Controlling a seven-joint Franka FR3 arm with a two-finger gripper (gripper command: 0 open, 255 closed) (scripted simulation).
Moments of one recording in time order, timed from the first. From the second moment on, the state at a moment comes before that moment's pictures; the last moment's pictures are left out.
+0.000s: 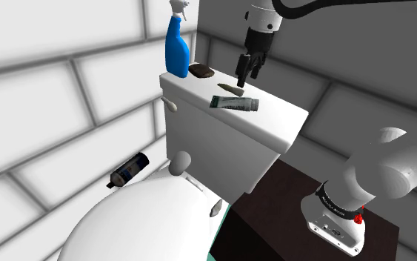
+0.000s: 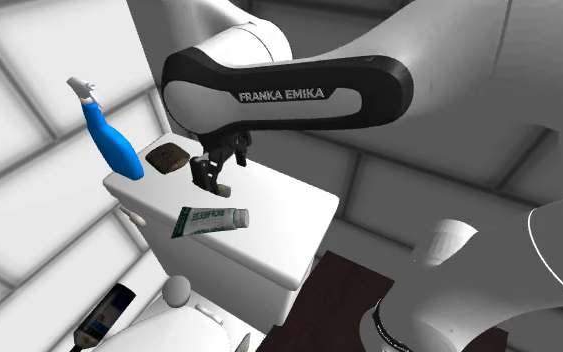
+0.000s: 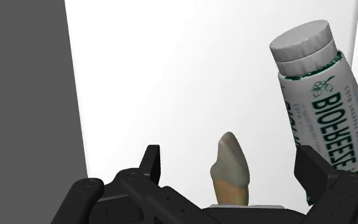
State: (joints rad) arm 0.02 -0.38 0.13 -2.19 0.03 1.80 0.01
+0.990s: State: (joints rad) arm 0.03 -0.28 0.17 -2.22 0.01 1.95 0.05
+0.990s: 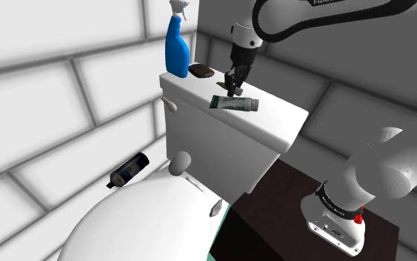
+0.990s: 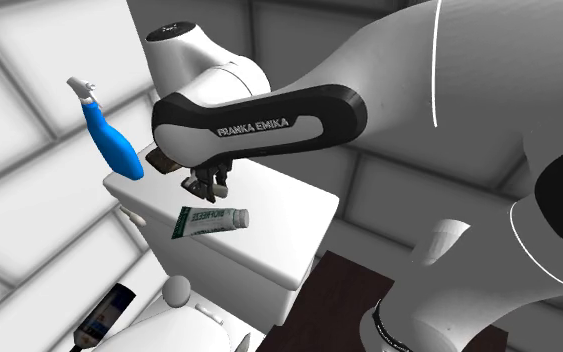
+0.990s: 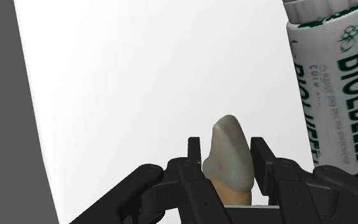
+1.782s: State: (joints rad) arm 0.02 -0.29 0.16 -2.17 0.00 1.88 0.04
